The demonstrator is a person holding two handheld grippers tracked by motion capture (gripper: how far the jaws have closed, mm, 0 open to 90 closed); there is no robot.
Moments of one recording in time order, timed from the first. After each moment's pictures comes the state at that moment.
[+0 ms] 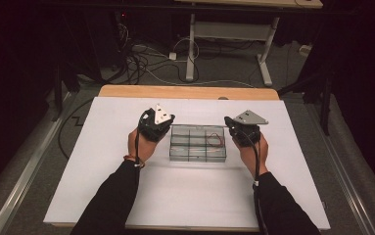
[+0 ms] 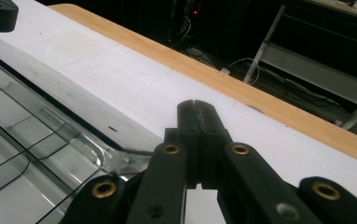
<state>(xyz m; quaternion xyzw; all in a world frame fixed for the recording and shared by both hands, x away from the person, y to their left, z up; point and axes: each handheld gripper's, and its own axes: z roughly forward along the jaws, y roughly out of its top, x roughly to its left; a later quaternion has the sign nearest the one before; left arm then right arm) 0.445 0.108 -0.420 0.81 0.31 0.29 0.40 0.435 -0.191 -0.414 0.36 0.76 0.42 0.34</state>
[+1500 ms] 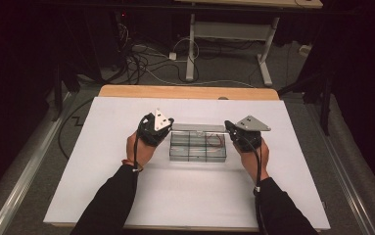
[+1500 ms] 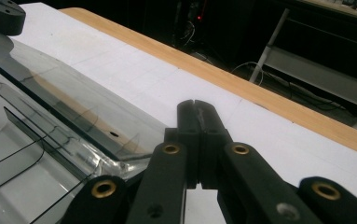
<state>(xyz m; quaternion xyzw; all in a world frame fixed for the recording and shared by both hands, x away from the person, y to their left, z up) 0.434 0.110 -0.428 0.81 0.30 0.31 0.39 0.423 -0.195 -0.423 0.35 0.75 0.44 0.34</state>
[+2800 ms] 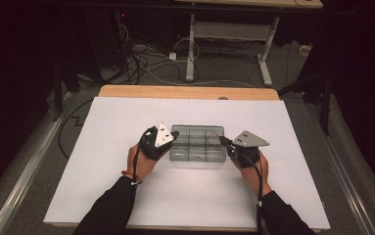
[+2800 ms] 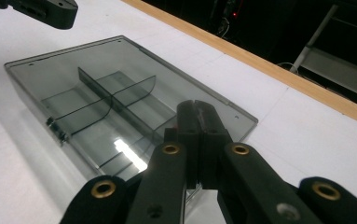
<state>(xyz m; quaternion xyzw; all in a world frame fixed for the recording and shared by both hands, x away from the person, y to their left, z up) 0.398 0.104 -0.440 0.83 0.25 0.29 0.41 0.388 -0.192 -0.440 0.30 0.79 0.44 0.30</state>
